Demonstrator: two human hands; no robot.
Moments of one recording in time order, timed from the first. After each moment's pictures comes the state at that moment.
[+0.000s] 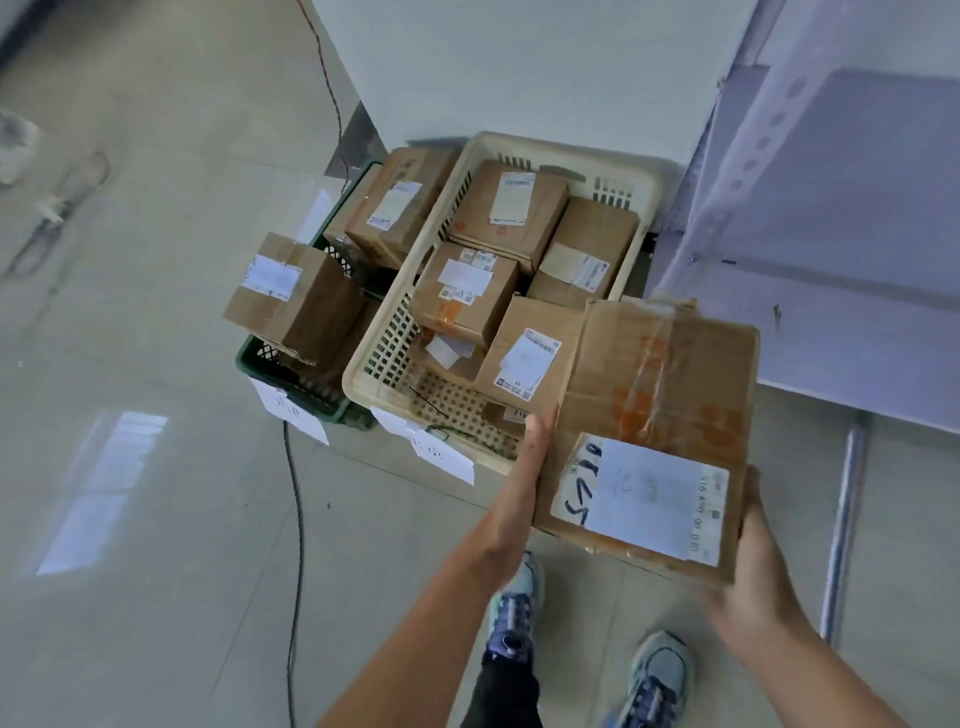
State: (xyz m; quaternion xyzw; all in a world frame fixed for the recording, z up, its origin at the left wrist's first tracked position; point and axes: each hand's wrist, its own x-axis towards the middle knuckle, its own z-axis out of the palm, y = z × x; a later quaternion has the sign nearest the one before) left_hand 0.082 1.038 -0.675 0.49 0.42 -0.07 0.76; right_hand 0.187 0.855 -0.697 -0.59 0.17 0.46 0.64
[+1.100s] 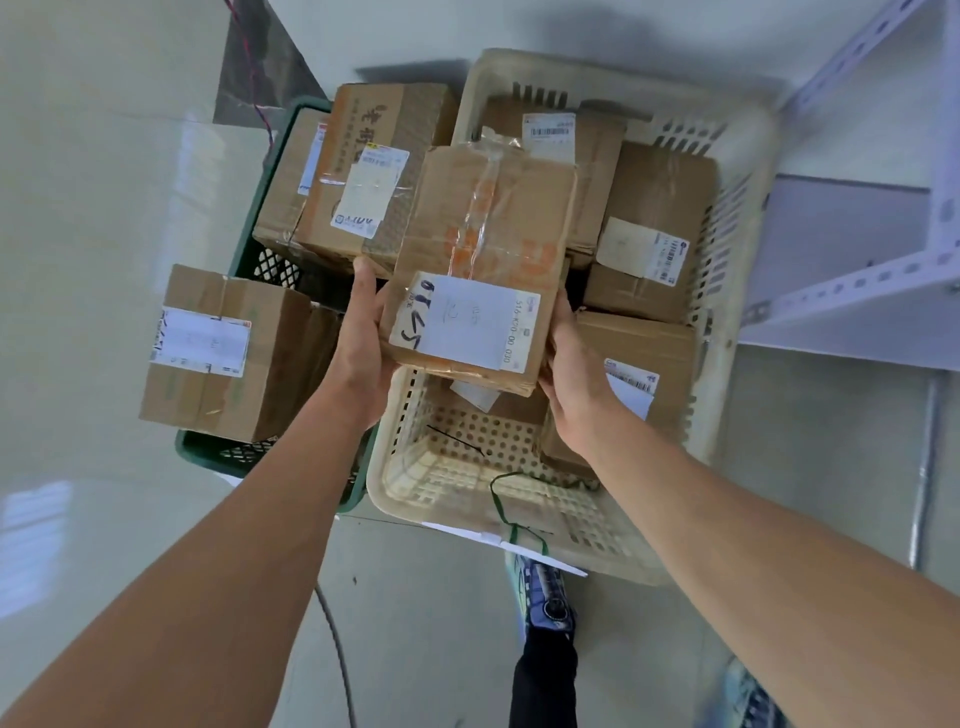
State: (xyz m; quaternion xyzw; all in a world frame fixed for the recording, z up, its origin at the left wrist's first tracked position) left_hand 0.161 1.463 -0.814 0.51 0.49 -0.03 0.71; right_hand 0.254 1.282 -0.840 -0.65 0.16 0.46 0.57
